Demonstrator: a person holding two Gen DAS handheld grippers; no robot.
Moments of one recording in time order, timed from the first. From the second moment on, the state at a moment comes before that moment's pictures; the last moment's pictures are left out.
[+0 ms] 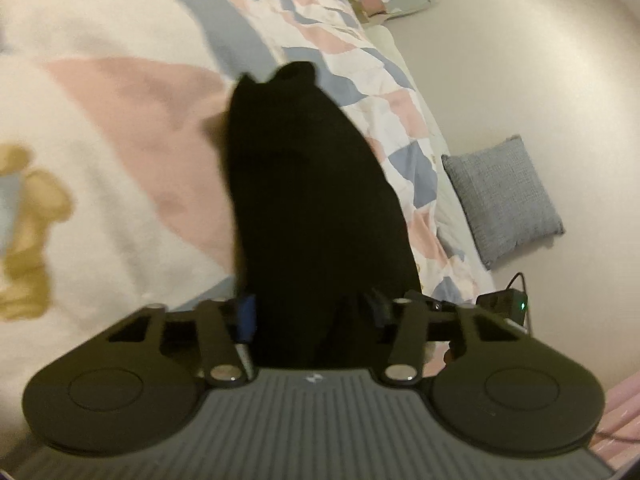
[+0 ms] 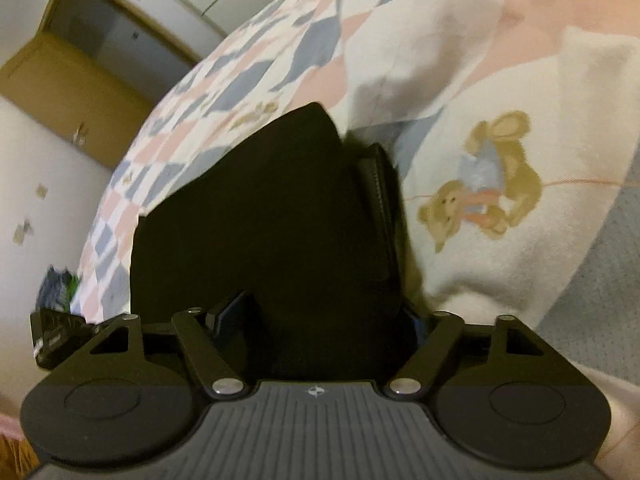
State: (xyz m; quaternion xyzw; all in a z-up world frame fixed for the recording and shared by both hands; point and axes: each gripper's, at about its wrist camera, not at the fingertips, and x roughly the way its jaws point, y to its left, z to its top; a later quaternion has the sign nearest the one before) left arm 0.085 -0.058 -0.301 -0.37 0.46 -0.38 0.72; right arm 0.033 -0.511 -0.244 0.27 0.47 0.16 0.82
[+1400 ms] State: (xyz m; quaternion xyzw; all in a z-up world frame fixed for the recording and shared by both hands) left arm 0.099 -0.030 -0.266 -0.35 0.50 -0.41 0.68; right arm 0.061 -0.473 -0.275 0.42 0.51 0.24 0.71
